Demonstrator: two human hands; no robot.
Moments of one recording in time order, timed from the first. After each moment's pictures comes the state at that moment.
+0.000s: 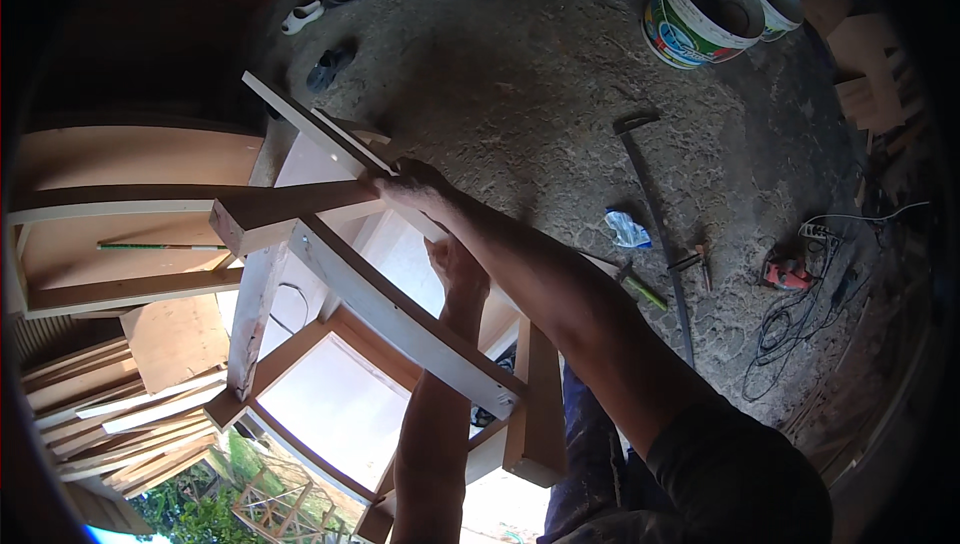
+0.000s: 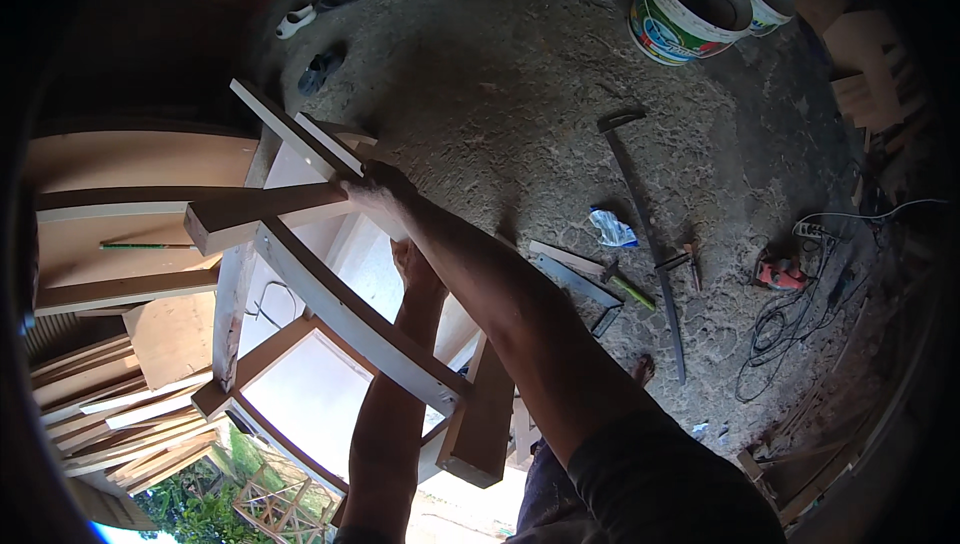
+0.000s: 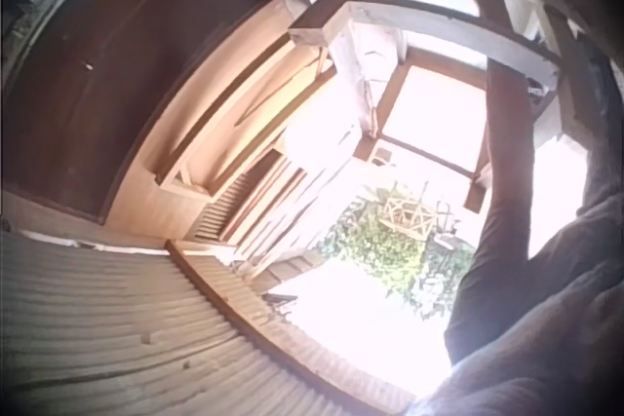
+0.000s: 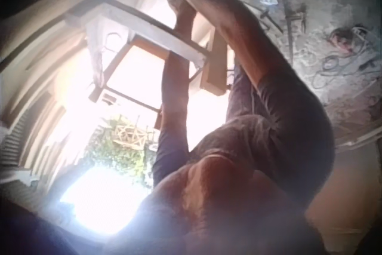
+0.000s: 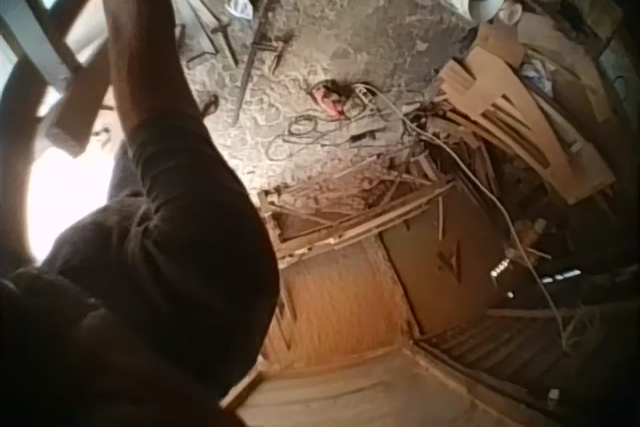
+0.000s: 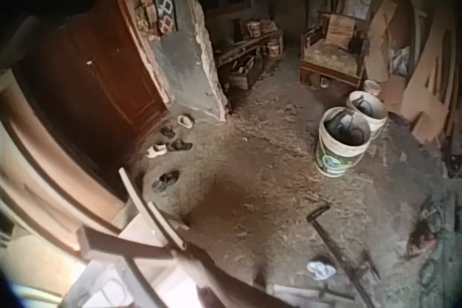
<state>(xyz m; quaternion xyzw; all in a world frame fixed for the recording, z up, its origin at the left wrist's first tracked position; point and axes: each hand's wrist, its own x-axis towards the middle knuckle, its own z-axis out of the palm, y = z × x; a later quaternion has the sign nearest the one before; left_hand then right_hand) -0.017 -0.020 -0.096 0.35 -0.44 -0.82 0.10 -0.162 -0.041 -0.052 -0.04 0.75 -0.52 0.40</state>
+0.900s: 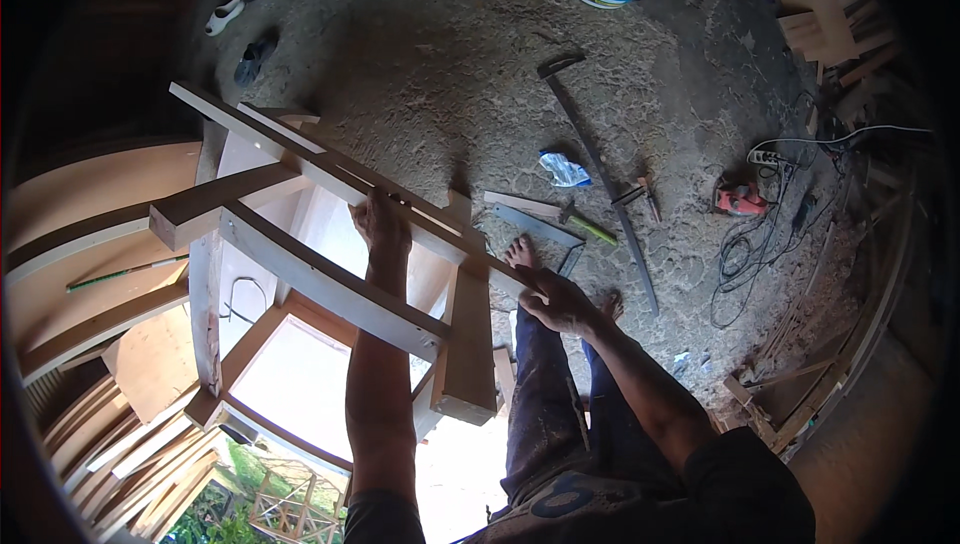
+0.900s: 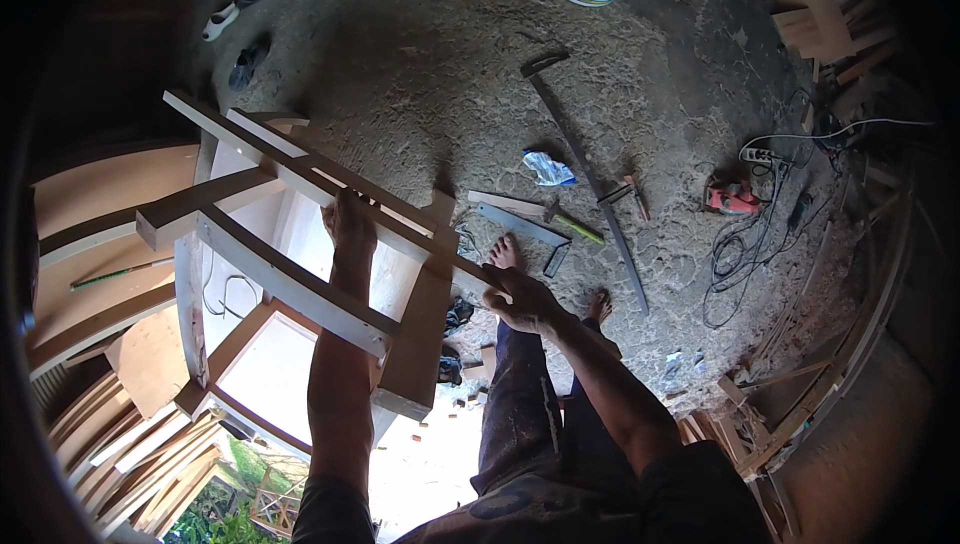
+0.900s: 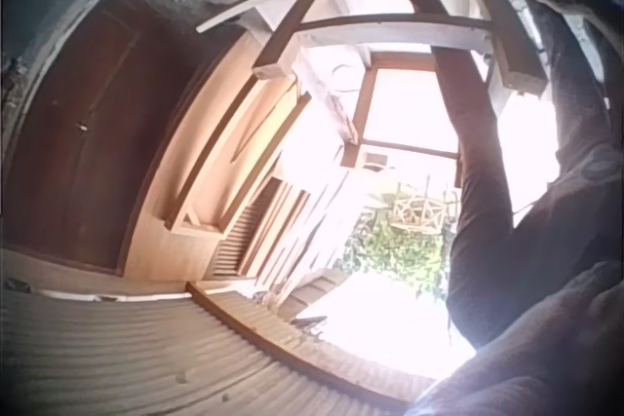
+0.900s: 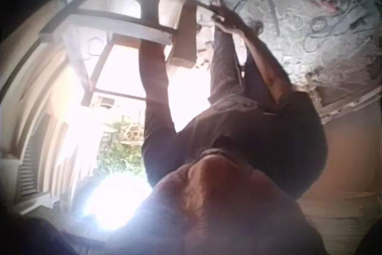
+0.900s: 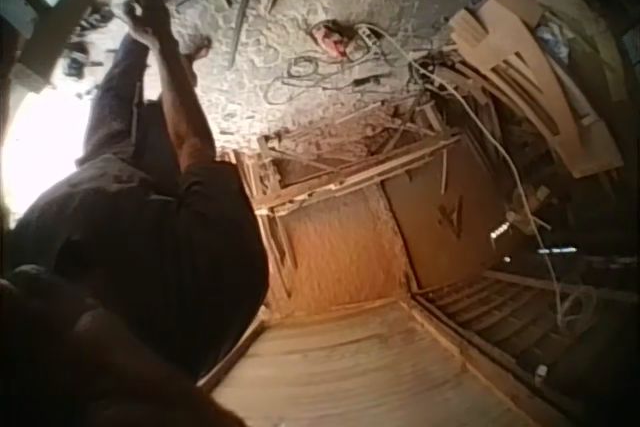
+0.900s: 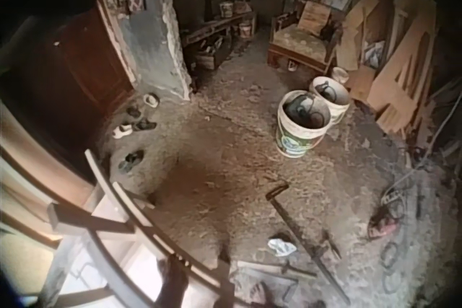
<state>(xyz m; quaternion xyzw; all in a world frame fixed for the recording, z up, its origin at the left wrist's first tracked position) -0.012 -0.029 -0.103 0.38 -0.44 -0.80 0.09 0.108 0.278 -0.034 -0.07 0.79 -0.47 0.39</state>
